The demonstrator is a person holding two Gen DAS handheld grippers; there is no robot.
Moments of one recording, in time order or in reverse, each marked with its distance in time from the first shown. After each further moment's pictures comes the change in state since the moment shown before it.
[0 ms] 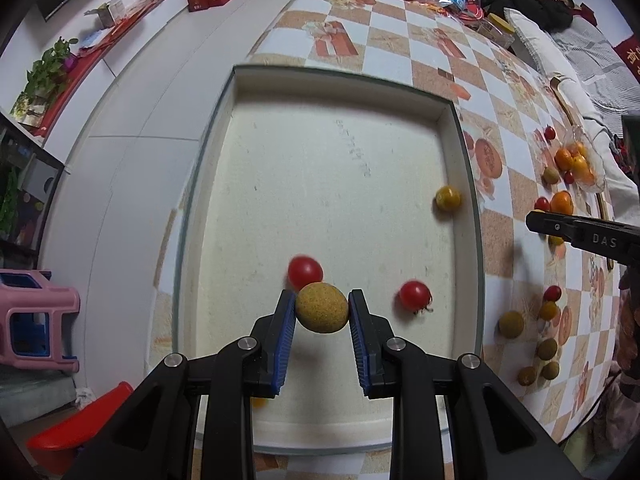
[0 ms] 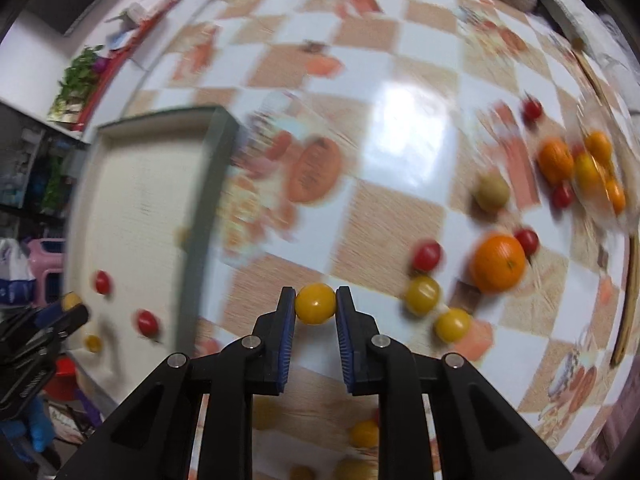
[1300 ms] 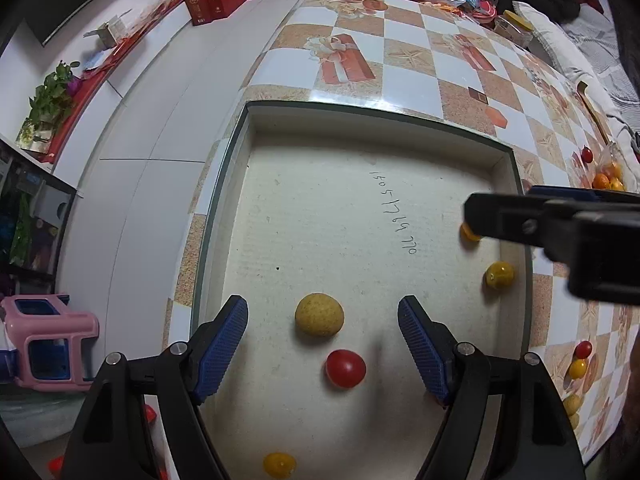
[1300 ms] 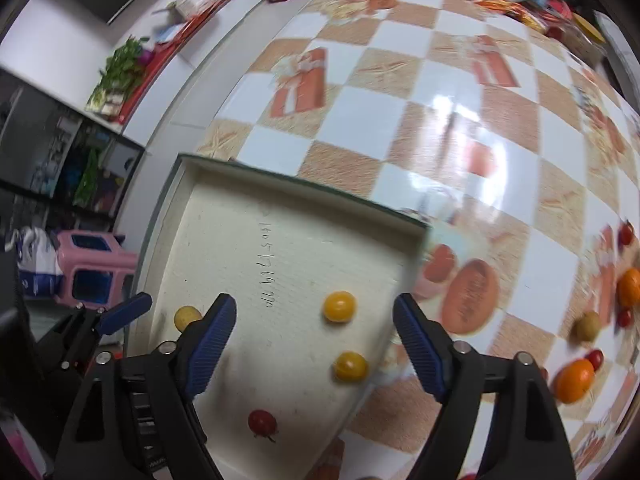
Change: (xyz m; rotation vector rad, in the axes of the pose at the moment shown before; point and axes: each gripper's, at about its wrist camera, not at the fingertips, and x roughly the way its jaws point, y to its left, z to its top) left arm 0.033 -0.007 0.053 0.033 -0.010 0.083; right arm 0.023 0.091 0.069 -0.075 -0.016 0.102
